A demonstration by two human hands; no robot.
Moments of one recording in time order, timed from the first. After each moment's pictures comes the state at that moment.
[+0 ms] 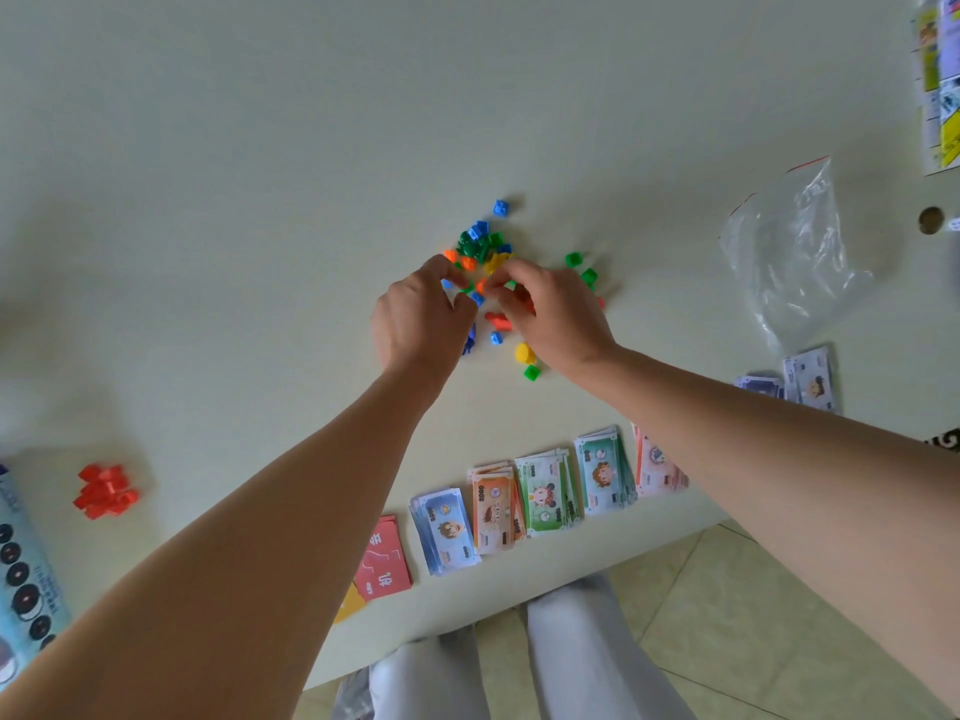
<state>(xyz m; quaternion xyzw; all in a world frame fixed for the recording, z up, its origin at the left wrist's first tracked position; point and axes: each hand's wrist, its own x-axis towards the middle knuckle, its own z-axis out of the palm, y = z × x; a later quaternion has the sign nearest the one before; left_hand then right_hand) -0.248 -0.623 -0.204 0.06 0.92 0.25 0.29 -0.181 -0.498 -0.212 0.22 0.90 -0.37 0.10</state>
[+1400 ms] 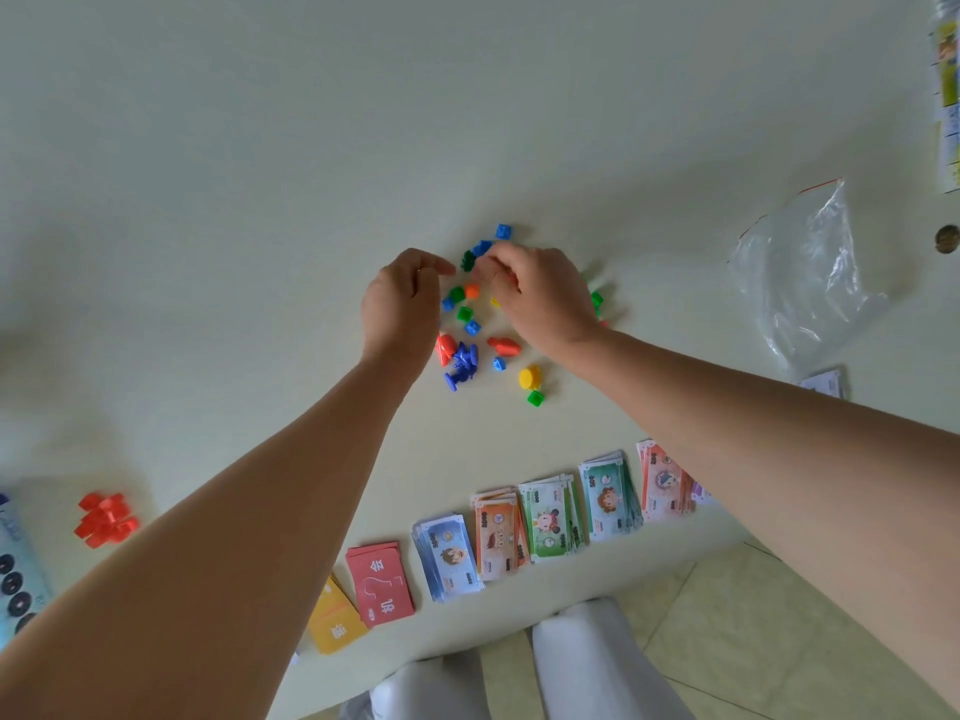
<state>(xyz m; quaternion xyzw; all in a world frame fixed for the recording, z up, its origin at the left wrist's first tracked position) -0.283 -0.620 -0.213 -0.02 0.86 0.39 0.33 -0.224 -0.489 -0.222 0.23 0.90 -0.36 0.11</state>
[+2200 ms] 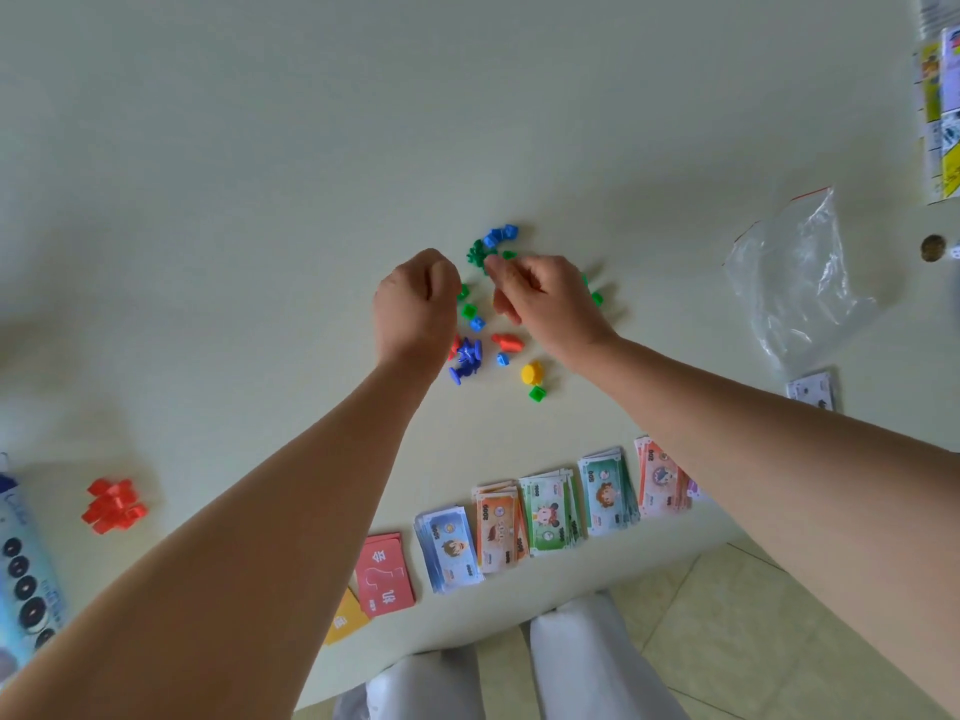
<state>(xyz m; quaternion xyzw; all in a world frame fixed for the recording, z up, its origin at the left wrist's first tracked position) -0.271 -0.620 -0.201 0.00 0.86 0.42 0.28 -0.214 -0.497 -0.195 0.32 0.76 -0.55 0.12</state>
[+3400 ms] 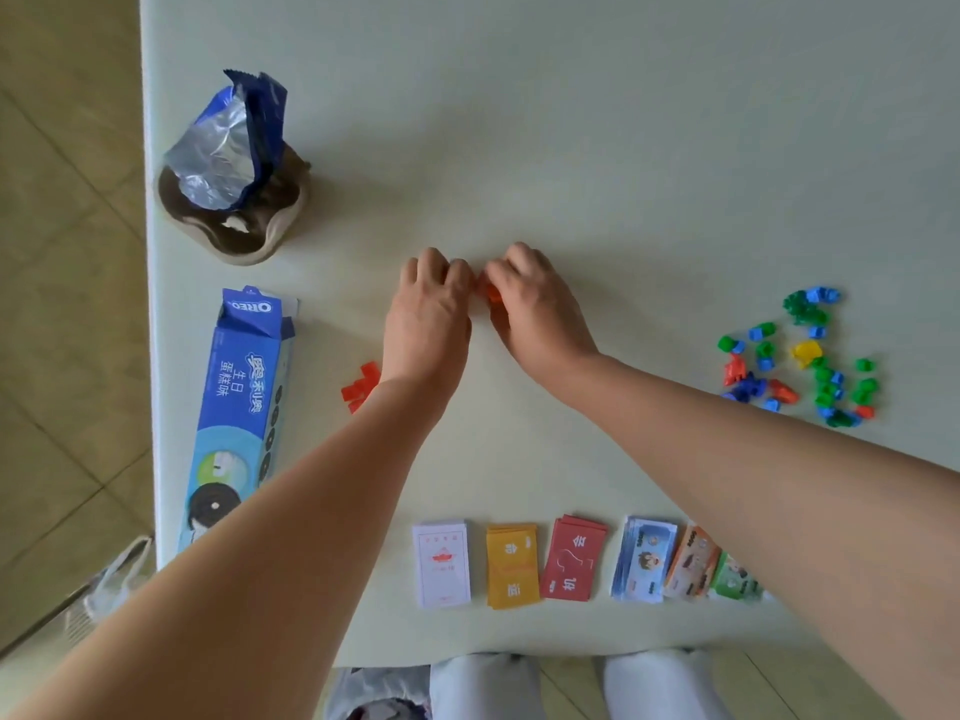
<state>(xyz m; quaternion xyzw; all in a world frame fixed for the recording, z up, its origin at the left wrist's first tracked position) -0.312 -0.910 -0.225 0.07 0.96 0.20 0.16 -0.309 -0.785 -0.231 -0.05 0.97 -0.21 0.13</state>
